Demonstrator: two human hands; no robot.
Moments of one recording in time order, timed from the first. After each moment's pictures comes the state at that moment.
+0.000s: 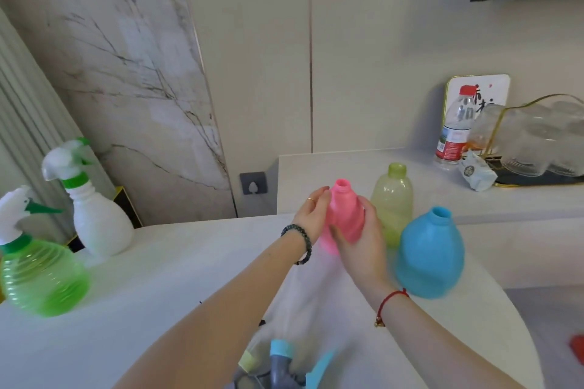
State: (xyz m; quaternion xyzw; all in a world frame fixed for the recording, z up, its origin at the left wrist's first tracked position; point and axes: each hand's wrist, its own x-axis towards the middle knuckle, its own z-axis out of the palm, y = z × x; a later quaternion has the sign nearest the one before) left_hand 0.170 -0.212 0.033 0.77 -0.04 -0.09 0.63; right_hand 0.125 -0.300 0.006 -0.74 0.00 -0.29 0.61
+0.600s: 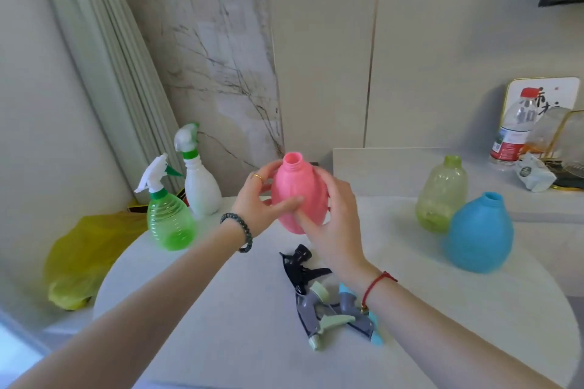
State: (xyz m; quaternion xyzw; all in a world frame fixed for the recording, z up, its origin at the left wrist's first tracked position) left_hand 0.054 -0.029 0.102 0.83 -0.11 0.10 0.54; right_hand 0.041 -0.169 0.062 -0.77 -0.16 -0.25 0.56
